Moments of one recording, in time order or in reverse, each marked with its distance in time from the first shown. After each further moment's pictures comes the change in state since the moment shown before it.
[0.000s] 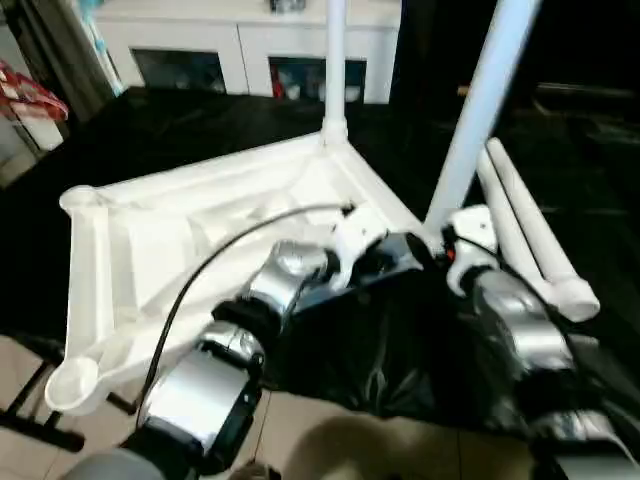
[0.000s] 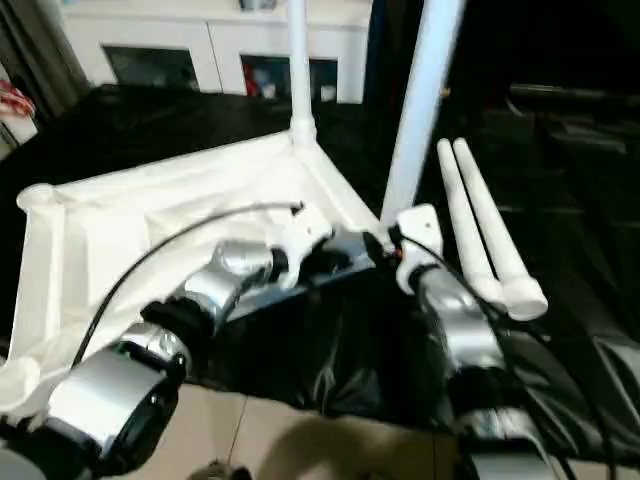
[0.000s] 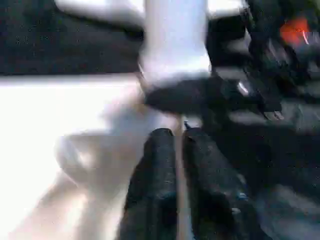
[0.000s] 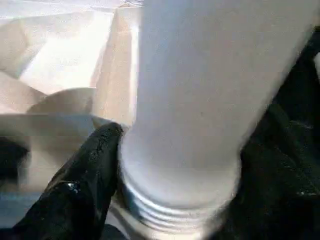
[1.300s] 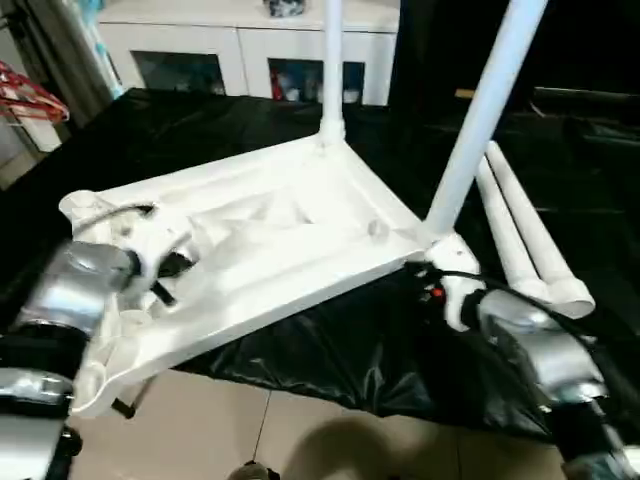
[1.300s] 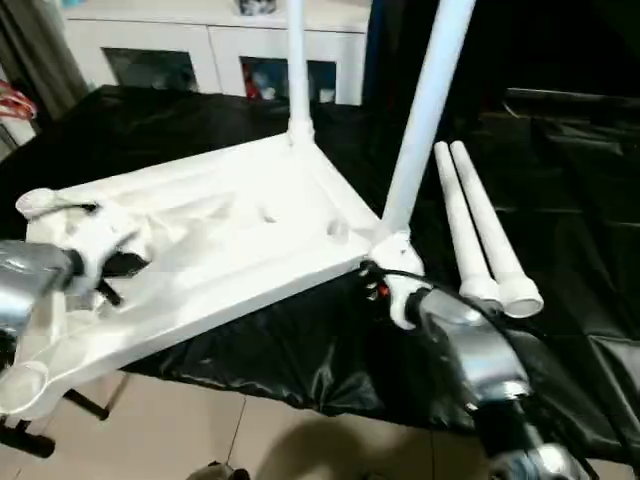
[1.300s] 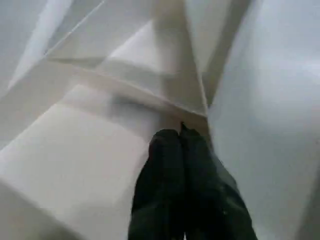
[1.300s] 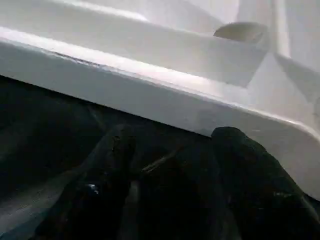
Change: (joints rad) left arm 0.310 0.635 0.034 -0.435 0.100 0.437 -0.078; right arm 0.081 -0.110 0.229 -0.261 0.013 0.296 0.278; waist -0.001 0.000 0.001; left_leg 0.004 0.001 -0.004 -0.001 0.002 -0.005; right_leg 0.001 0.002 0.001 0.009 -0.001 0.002
